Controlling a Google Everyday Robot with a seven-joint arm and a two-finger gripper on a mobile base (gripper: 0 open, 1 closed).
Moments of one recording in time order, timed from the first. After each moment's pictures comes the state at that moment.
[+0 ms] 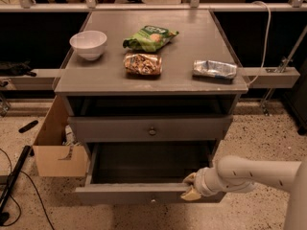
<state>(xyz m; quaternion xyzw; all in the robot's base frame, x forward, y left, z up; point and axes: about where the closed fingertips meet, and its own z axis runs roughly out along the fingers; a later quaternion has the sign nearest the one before) 0.493 -0.141 0.395 -0.57 0.77 0.14 0.24</state>
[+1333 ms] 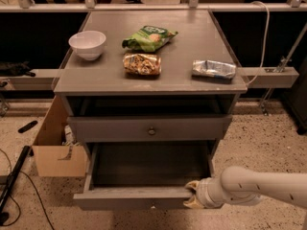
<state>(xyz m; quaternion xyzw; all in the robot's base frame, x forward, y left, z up) 0.452 -0.144 0.390 -0.59 0.76 0.15 0.24</state>
